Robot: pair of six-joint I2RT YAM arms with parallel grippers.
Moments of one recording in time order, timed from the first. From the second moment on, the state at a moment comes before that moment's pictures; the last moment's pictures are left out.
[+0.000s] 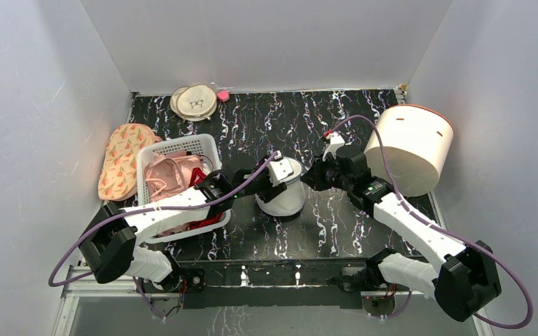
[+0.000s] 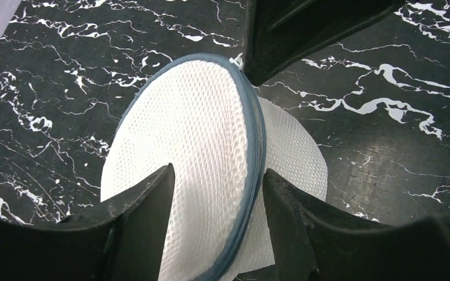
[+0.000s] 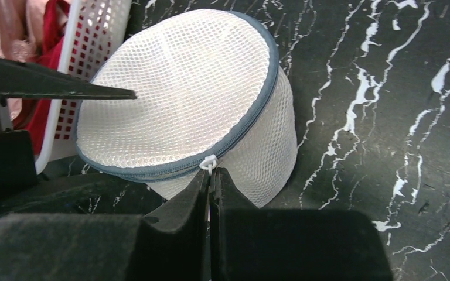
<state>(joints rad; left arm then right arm) -0.88 1.37 0.82 0.09 0.15 0.35 0.49 1.07 0.71 -0.16 -0.22 0.39</state>
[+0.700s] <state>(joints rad) -0.89 1.37 0.82 0.10 0.19 0.31 0.60 1.09 0.71 -0.09 -0.31 0.42</state>
